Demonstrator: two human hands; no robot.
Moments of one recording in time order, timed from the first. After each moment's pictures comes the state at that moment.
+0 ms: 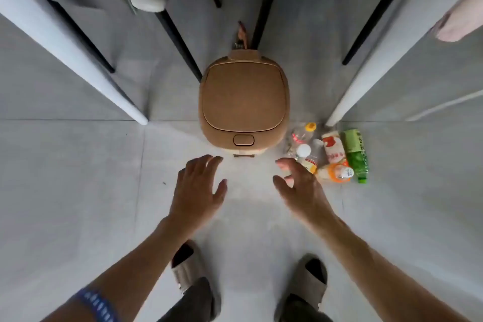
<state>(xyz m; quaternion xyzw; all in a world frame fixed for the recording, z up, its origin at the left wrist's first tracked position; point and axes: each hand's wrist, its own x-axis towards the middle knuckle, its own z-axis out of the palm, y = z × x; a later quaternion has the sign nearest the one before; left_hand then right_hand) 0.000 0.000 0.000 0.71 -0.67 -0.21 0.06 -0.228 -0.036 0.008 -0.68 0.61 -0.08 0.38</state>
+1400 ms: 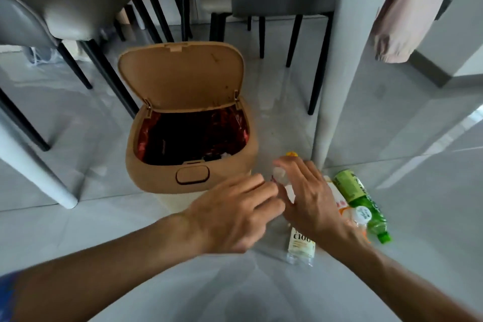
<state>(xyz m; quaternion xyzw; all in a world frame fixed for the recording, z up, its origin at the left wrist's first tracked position) -0.095 -0.085 -0.103 0.25 -0.96 0.06 0.14 -0.292 -0.101 -0.159 -0.81 0.50 -0.31 0.04</state>
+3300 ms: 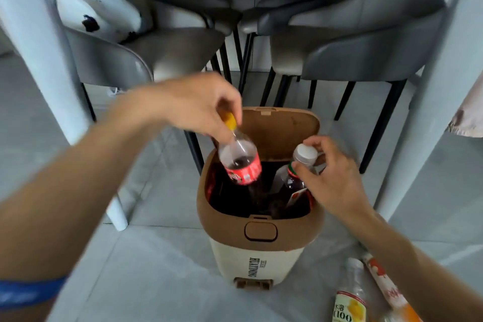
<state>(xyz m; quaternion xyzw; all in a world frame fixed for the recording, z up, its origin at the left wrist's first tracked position) 0.046 -0.177 0.098 0.58 -0.79 -0.21 0.08 -0.203 -0.198 -0.063 -0.72 0.54 -0.40 0.16</state>
